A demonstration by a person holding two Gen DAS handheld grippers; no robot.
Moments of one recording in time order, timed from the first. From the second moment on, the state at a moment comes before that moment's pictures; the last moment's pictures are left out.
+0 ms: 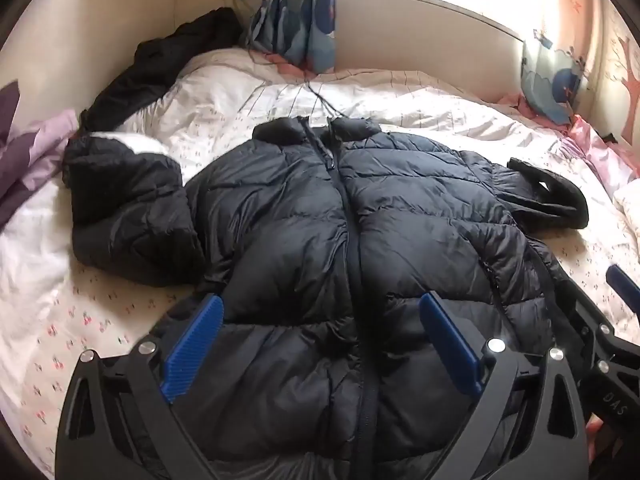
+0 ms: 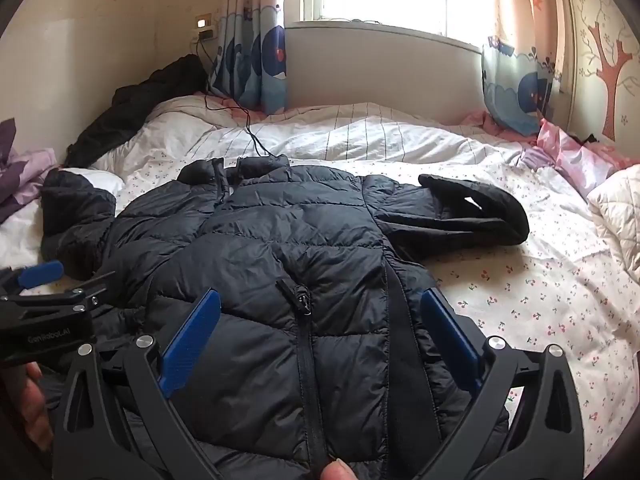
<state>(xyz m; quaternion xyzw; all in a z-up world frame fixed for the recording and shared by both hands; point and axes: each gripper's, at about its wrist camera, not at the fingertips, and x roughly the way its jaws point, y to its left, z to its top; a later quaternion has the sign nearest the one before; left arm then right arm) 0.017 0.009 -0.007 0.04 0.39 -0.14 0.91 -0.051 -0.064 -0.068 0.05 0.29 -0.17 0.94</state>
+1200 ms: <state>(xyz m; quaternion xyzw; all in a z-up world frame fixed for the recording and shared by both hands) 0.022 0.009 -0.015 0.09 0.37 -0.08 0.92 -0.052 -0.055 -0.071 0.05 0.28 -0.11 0.95</state>
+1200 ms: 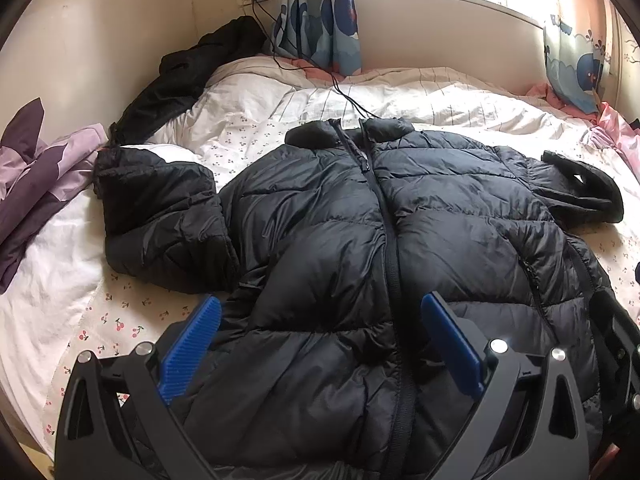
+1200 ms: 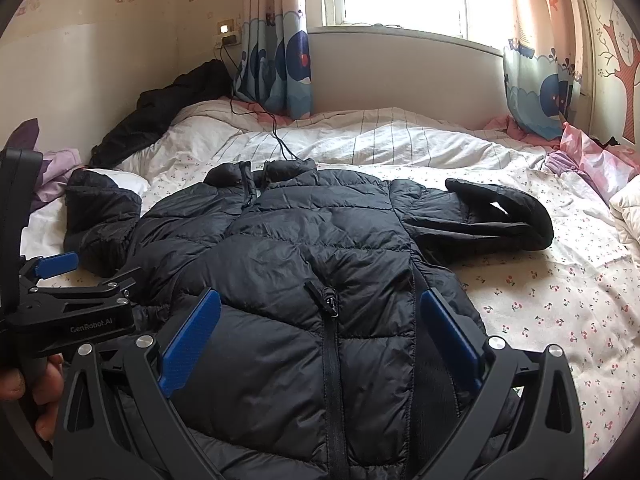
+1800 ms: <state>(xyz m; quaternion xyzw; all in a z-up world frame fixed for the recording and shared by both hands) 0.021 0.008 -0.017 0.10 0.37 -0.07 0.92 -0.050 -0.063 -0.075 0.09 0.29 -0.09 0.95</state>
